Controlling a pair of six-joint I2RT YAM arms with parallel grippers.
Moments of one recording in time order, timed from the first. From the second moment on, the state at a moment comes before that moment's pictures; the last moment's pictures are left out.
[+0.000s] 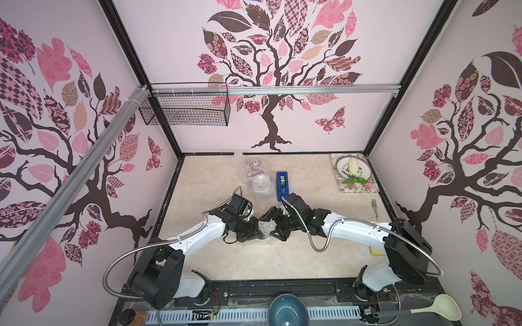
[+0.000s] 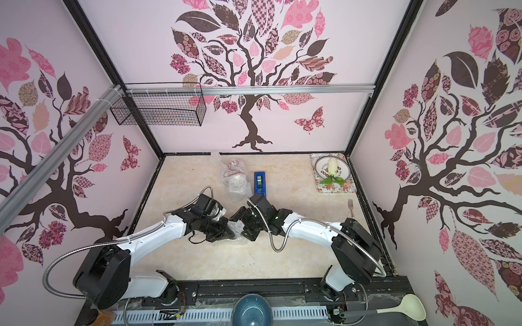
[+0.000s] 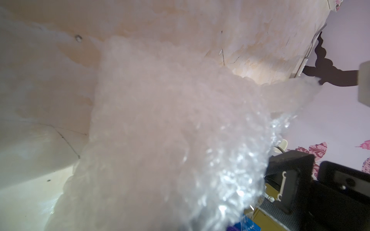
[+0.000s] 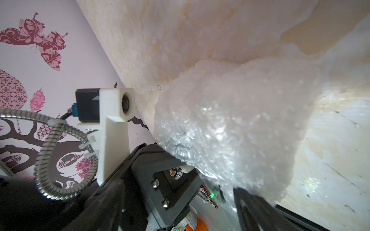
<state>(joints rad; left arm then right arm) -0.52 1.37 0.77 -0.55 0.56 -0.77 0.88 1.53 0.92 -0.10 -0.36 1.58</state>
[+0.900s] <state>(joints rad) -0.52 1.33 0.77 -0.49 0.62 -0.81 0.90 1.53 0.84 0.11 -0.36 1.66</state>
